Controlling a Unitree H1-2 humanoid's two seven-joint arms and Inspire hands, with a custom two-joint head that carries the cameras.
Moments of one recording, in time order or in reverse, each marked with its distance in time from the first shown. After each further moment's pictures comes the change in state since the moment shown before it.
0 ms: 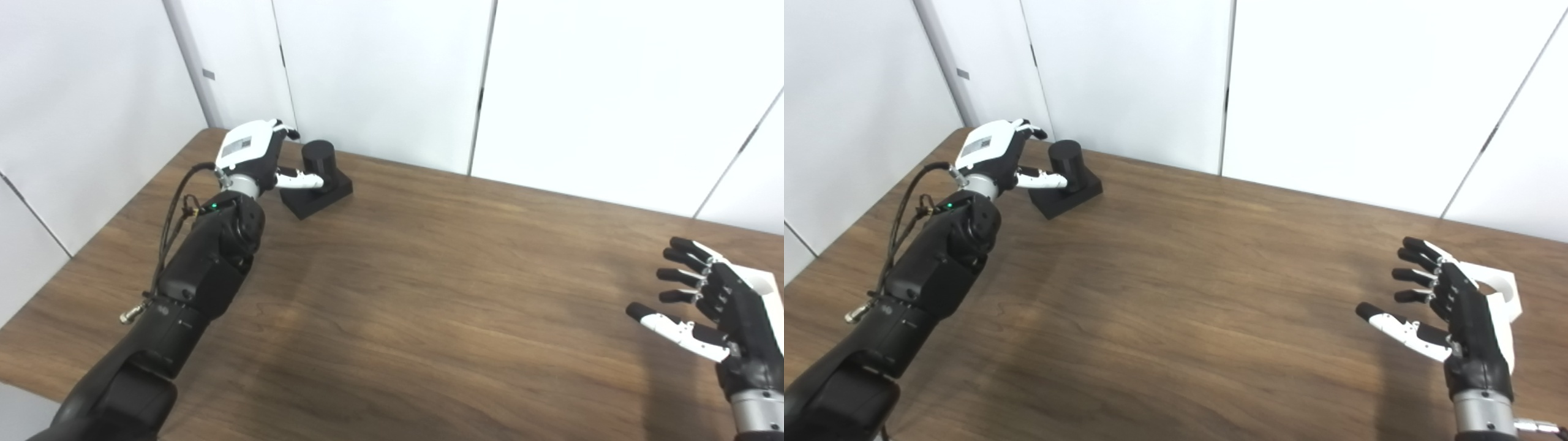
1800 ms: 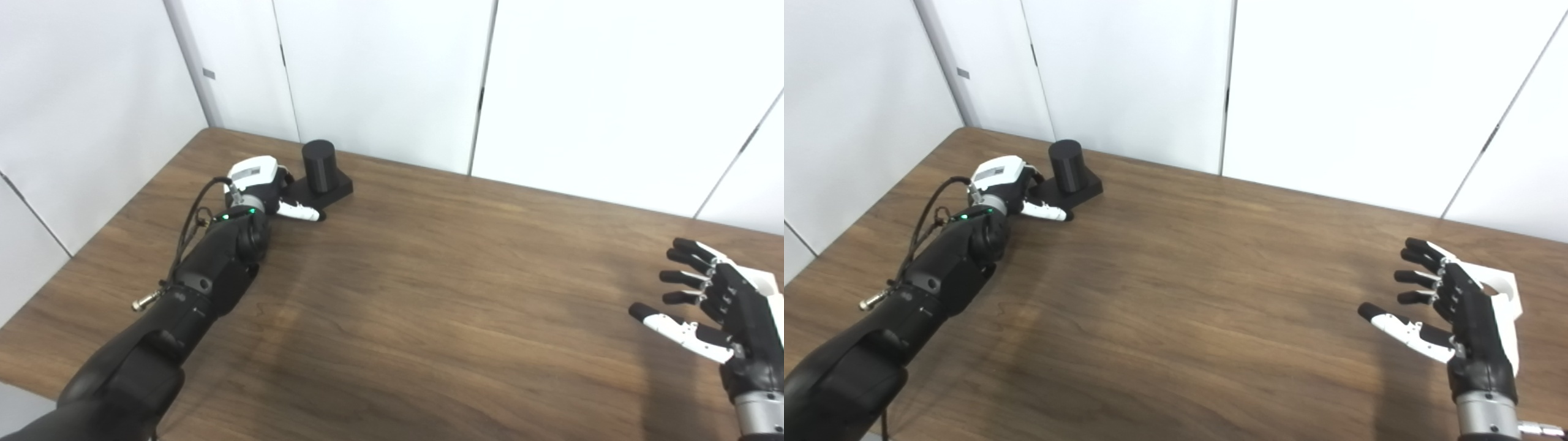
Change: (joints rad) left arm -0.075 0.009 -0.147 0.252 -0.002 0.014 -0.027; right arm 0.009 0.003 -0.004 -0.037 -0.018 0.035 0.000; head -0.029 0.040
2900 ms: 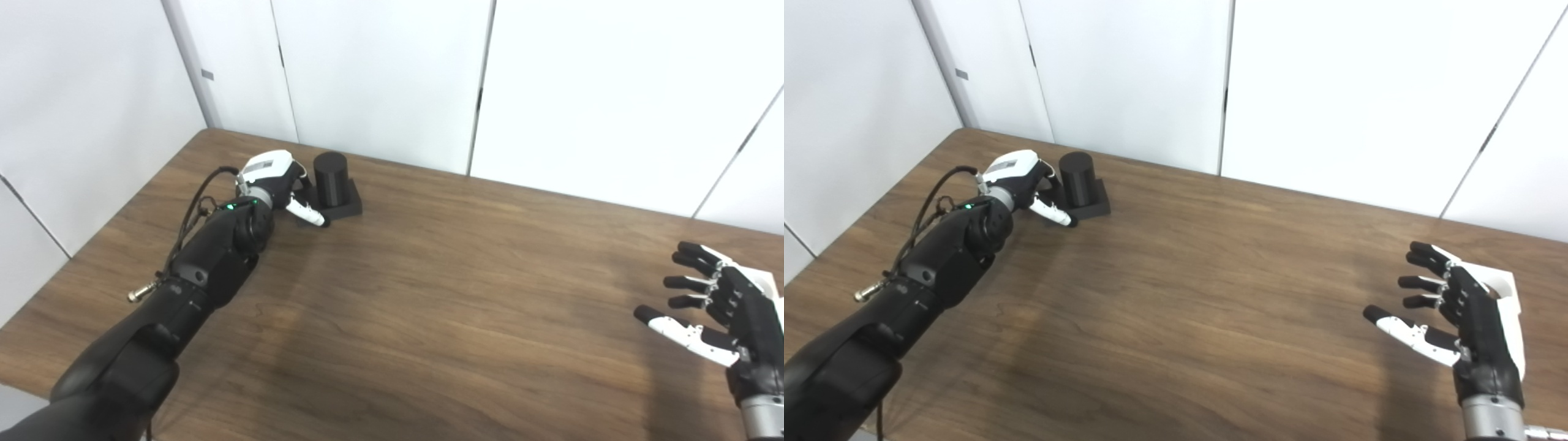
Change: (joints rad) left arm 0.004 0.024 -0.001 -0.068 -0.064 -0.072 -0.106; right arm 0.008 -0.009 -0.009 -0.006 -0.004 0.004 0.000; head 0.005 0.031
